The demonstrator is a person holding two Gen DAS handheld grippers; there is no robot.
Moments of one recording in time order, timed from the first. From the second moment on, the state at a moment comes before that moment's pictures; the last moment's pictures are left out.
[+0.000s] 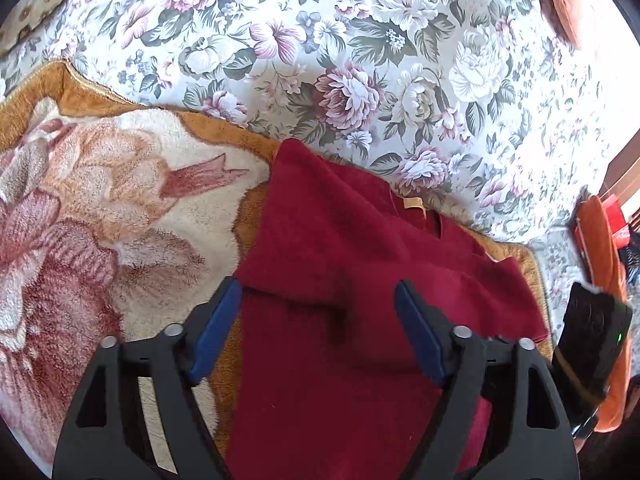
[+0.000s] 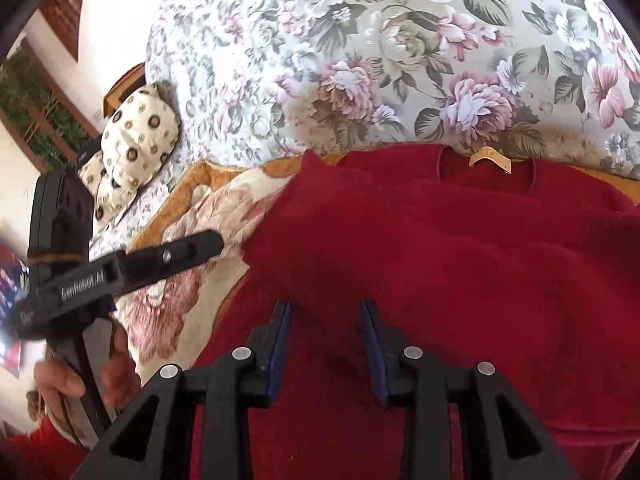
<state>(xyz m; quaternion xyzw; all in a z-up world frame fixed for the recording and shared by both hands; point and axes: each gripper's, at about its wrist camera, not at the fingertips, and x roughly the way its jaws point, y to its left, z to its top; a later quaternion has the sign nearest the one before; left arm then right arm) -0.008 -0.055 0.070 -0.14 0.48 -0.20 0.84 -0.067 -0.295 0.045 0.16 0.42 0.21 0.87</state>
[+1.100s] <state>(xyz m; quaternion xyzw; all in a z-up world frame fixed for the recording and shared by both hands) 0.027 -0.107 0.114 -0.05 0.43 -0.18 0.88 -0.116 -0.456 0.080 0.25 0.35 0.02 0.90</state>
